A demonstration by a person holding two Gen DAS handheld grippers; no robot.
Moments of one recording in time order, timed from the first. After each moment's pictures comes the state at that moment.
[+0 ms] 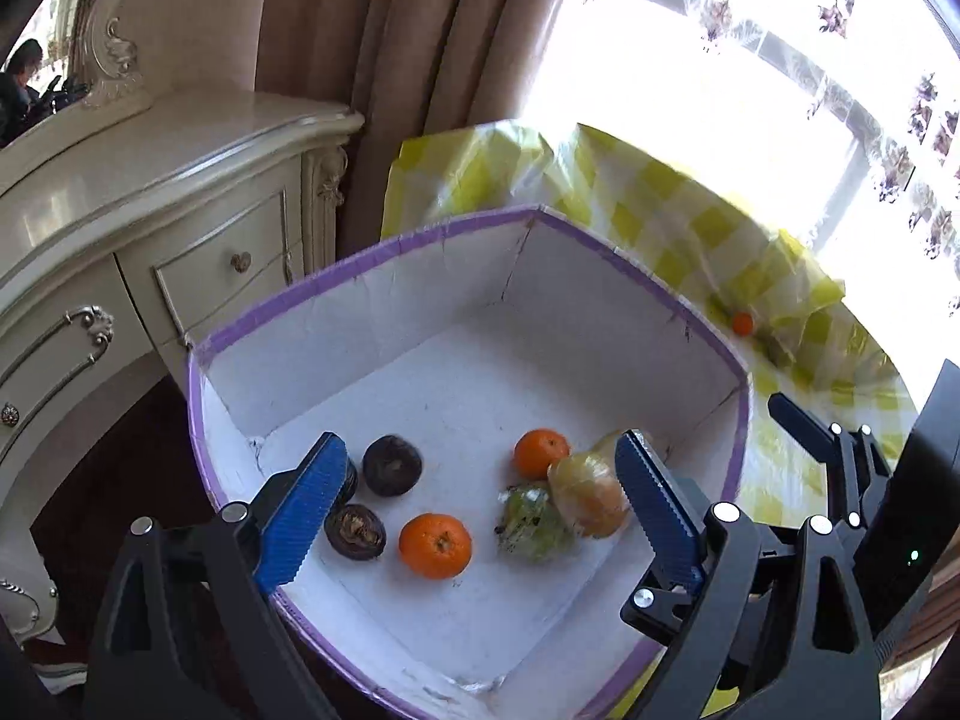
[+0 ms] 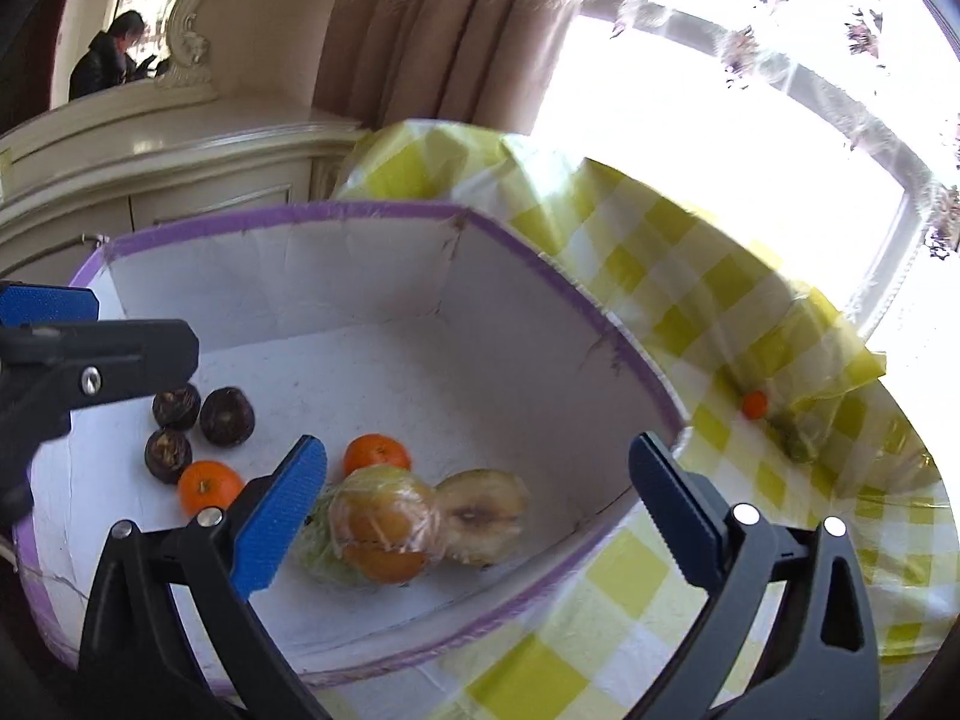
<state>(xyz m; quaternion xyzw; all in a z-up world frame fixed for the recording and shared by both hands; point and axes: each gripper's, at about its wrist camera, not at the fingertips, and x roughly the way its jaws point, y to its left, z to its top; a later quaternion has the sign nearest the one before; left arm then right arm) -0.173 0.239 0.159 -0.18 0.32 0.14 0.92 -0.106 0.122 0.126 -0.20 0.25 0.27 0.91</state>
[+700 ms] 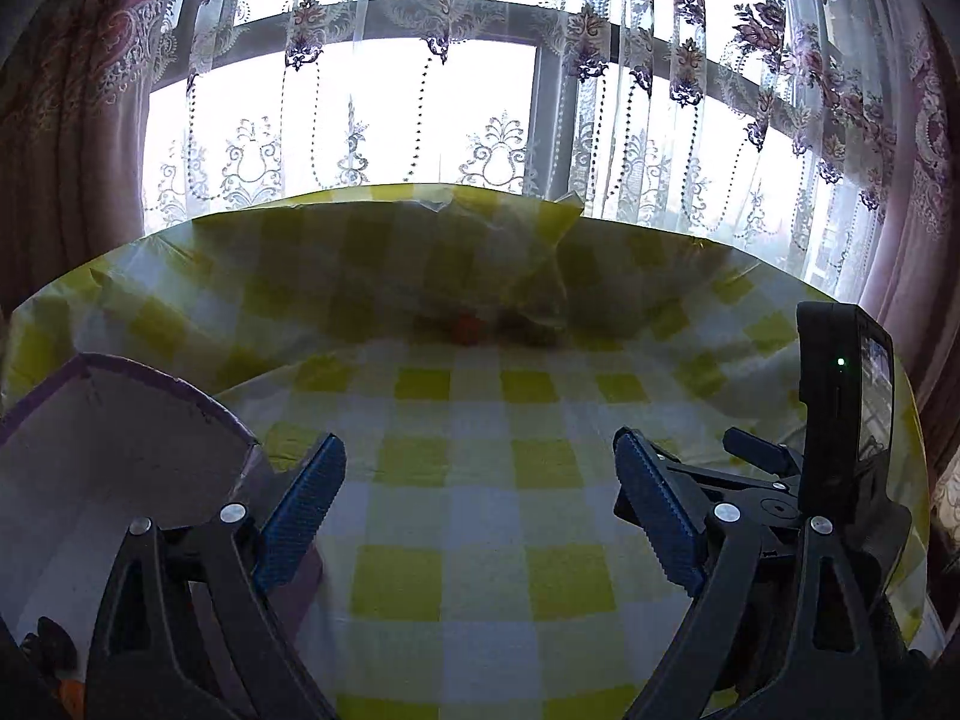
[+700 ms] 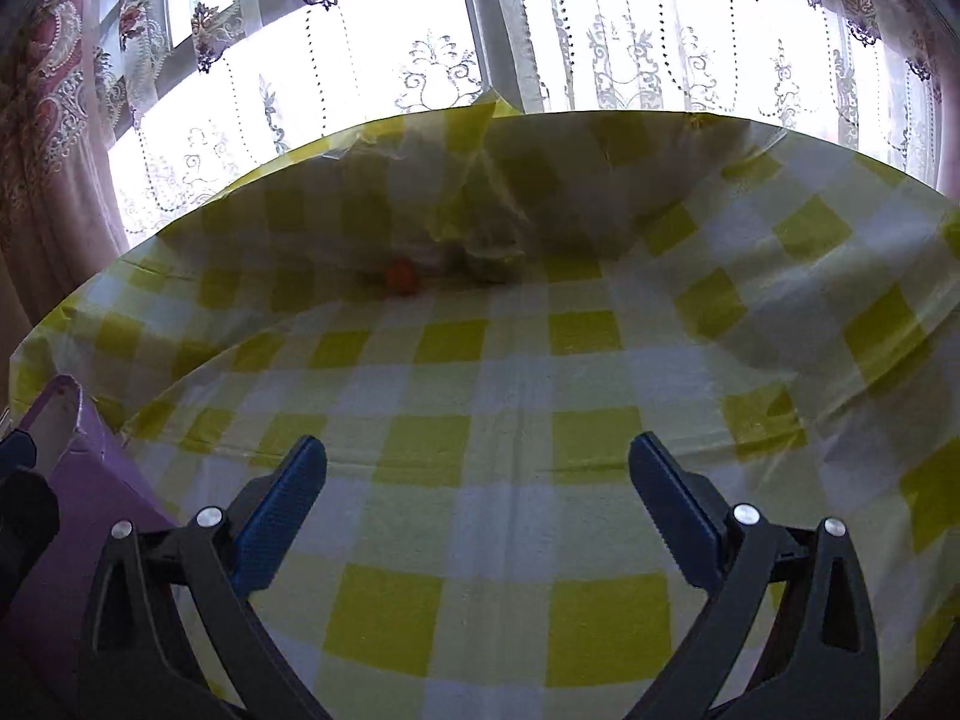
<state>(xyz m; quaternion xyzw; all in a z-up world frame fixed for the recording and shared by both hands) -0.024 -0.009 0.122 -0.01 0.24 -0.08 0.97 0.022 -0.183 0.066 0.10 0.32 0.00 0.94</state>
